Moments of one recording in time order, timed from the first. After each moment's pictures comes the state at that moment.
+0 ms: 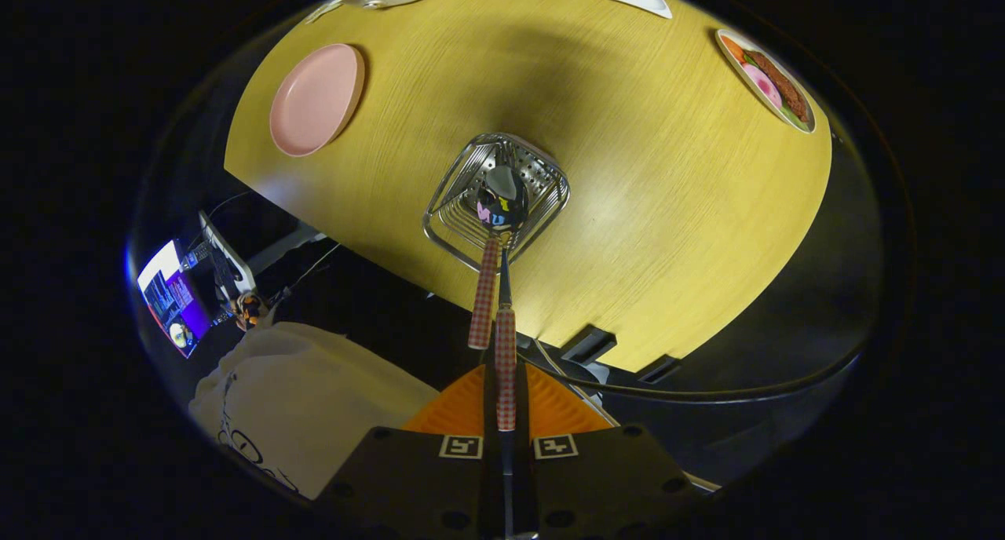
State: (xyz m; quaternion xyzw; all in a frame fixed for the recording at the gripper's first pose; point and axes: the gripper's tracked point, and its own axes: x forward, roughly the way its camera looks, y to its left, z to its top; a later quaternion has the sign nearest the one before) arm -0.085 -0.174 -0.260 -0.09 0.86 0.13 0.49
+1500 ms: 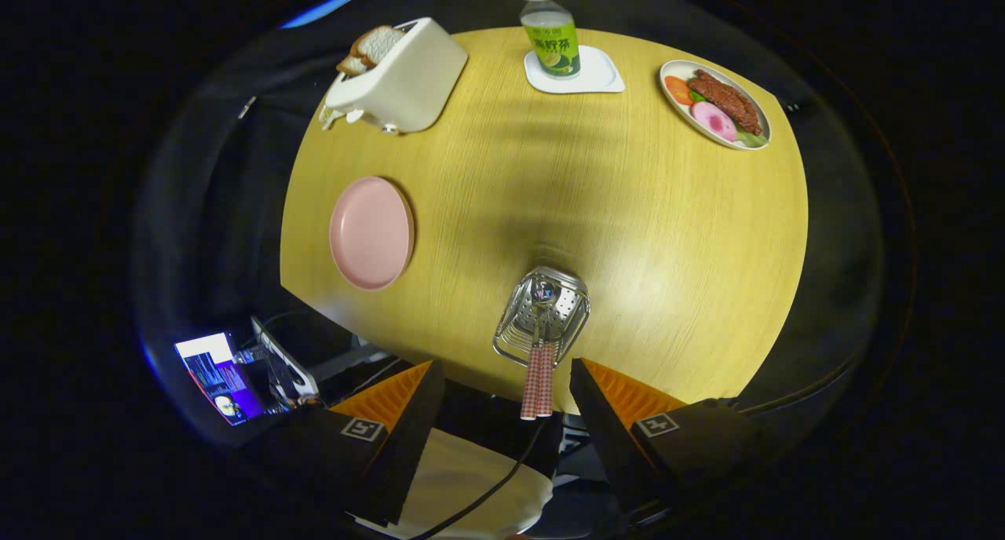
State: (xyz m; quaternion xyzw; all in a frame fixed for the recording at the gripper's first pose) arm -0.006 -0.117 -0.222 0.09 0.69 0.10 0.71
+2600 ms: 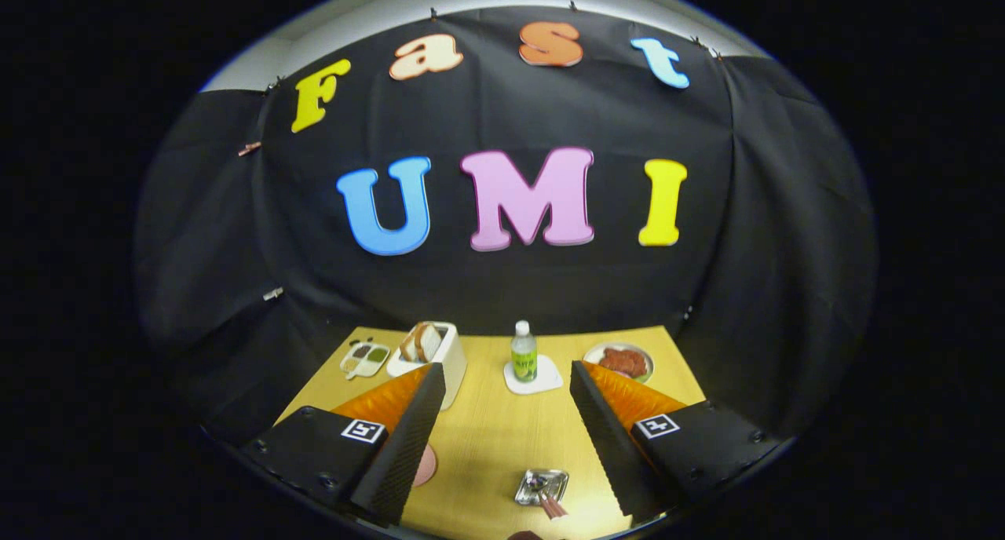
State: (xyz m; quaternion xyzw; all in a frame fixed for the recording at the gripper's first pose) arm 0.045 -0.096 0.042 0.01 0.10 -0.03 0.99
